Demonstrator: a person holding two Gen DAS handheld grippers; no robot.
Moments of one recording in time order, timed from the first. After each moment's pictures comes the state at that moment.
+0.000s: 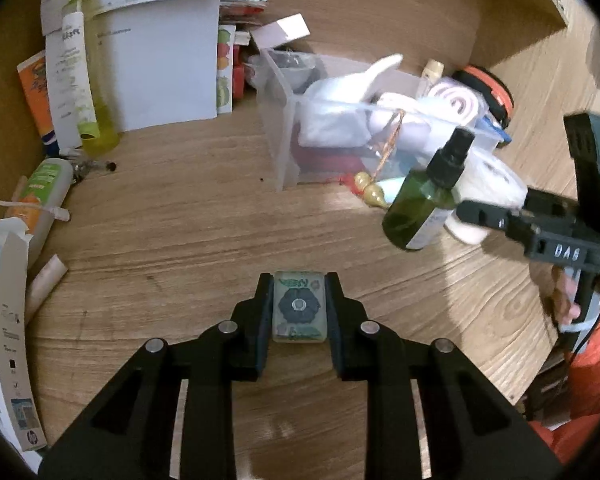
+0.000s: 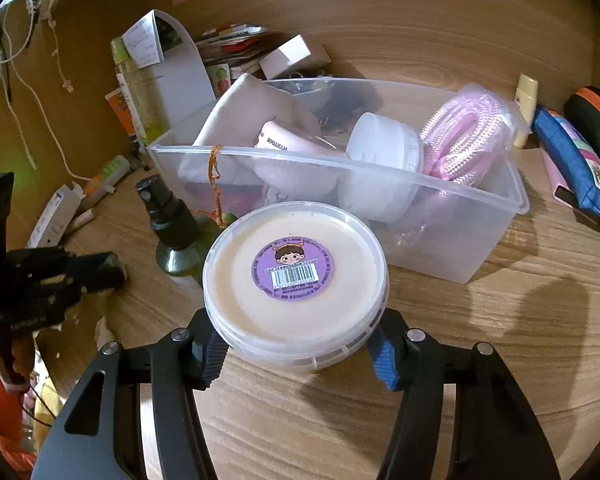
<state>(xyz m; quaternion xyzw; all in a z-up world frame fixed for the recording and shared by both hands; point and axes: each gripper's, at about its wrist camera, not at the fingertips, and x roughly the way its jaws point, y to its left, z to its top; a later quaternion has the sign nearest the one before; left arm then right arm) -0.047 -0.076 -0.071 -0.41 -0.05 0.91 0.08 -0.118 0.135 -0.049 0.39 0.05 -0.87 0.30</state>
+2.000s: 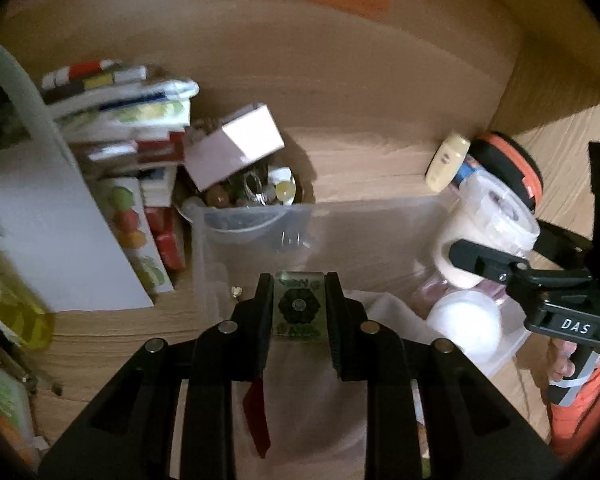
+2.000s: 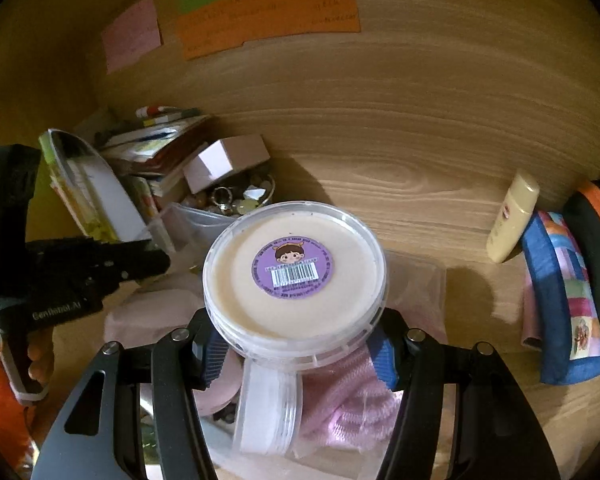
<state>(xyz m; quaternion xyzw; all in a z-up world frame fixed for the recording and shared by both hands) -0.230 -0.047 -0.019 -0.40 -0.05 0.91 0.10 -0.249 0.132 0.016 0.36 0.05 -0.90 0.26</state>
